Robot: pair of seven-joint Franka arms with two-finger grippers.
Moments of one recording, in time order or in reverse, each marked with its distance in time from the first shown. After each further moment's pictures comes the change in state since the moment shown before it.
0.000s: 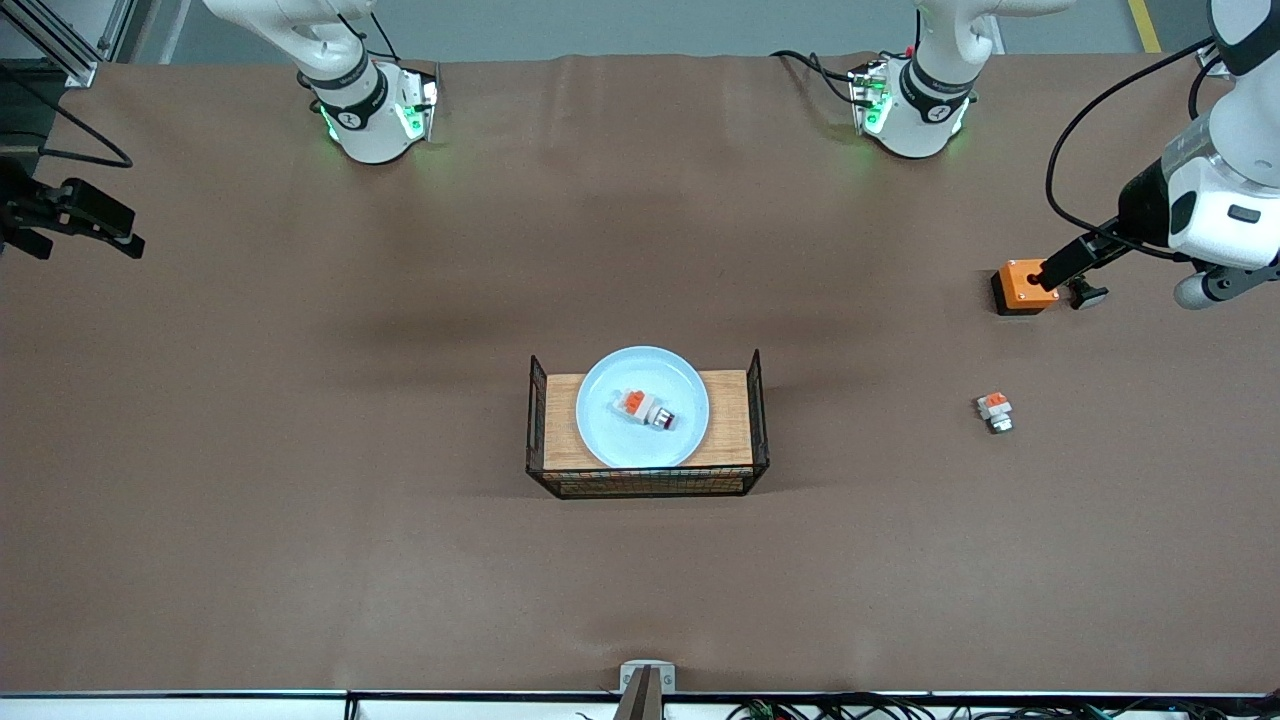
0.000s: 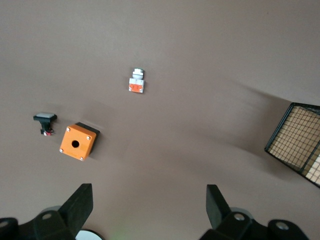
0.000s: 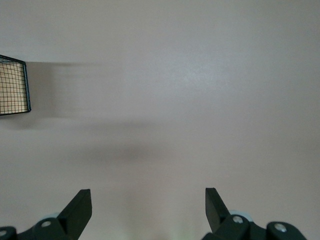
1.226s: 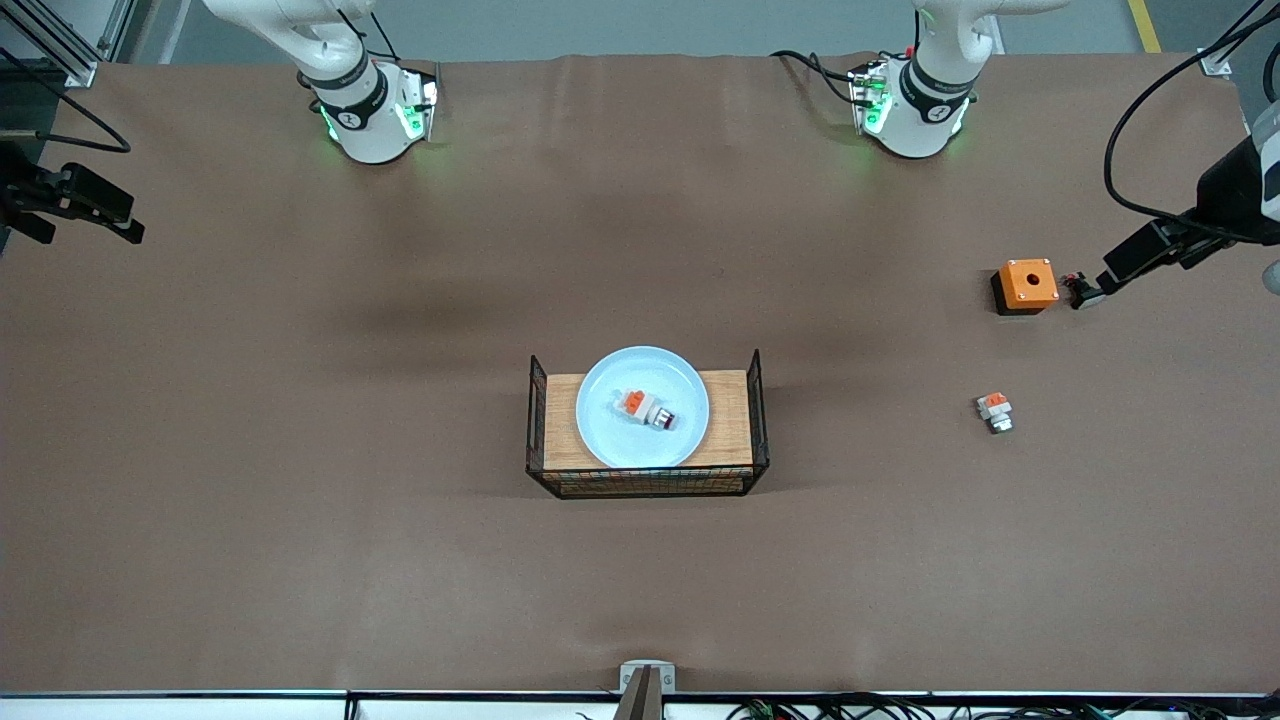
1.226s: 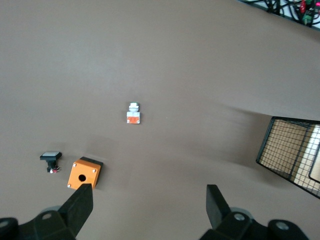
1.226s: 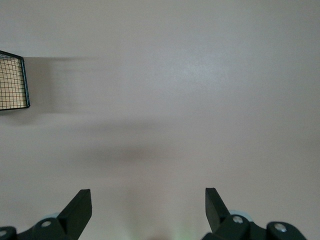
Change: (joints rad) left arm 0.046 0.039 -0.016 0.131 -0.006 0.023 0.127; right arm 0.000 -0.036 -0.016 -0.055 0.013 0.008 0.000
